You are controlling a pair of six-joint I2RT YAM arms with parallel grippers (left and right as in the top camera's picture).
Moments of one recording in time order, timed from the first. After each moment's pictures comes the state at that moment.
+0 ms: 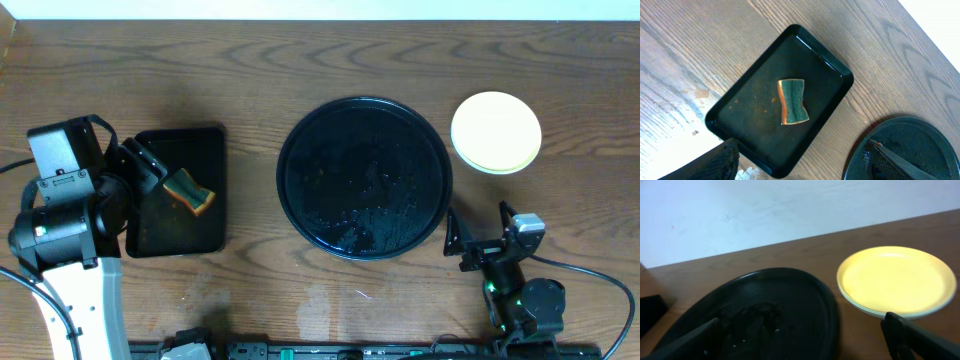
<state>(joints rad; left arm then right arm) 0.26 1.11 1.30 -1.13 -0.03 -0.54 0.09 0.06 0.01 -0.06 -0.11 0.26</state>
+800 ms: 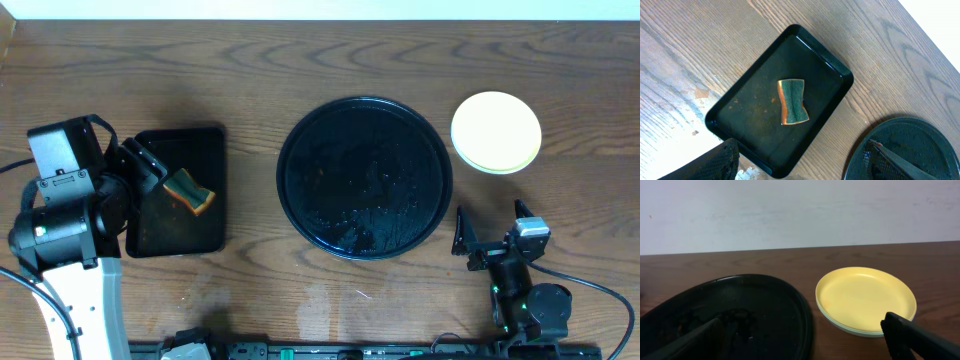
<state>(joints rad) 0.26 1.11 1.30 -1.13 -0.03 -0.54 0.04 0.01 0.01 -0.06 -0.11 0.10</state>
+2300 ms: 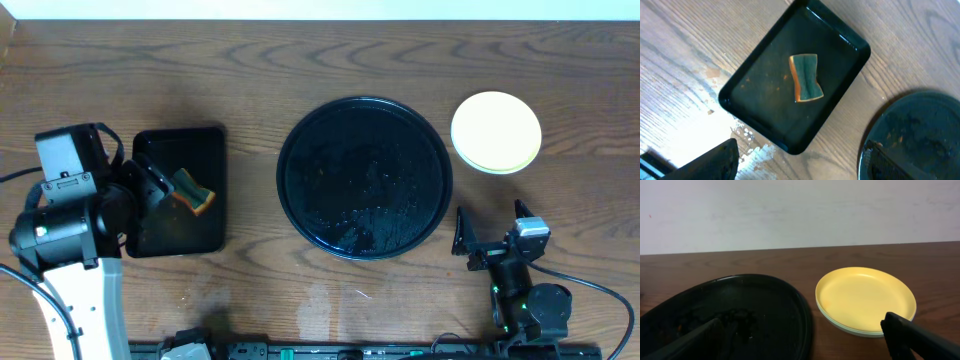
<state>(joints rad) 0.26 1.11 1.29 -1.24 -0.02 -0.48 0.04 0.01 0.01 -0.06 -0.11 0.10</state>
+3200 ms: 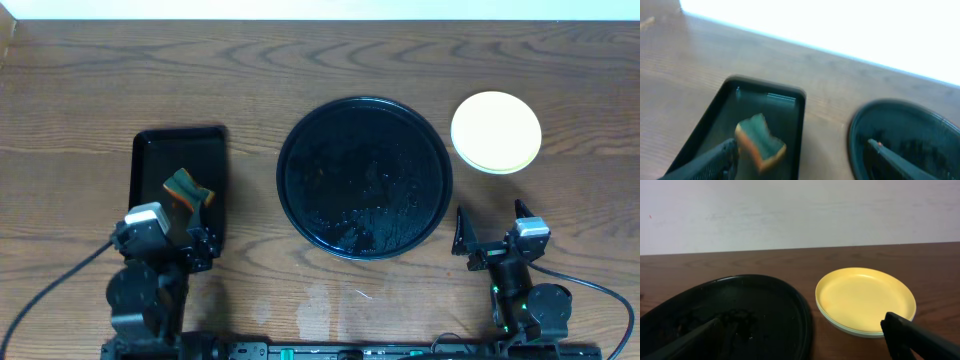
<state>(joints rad) 0.07 0.22 0.45 -0.51 0.02 -0.23 0.04 0.01 0.01 -0.06 -0.11 0.10</state>
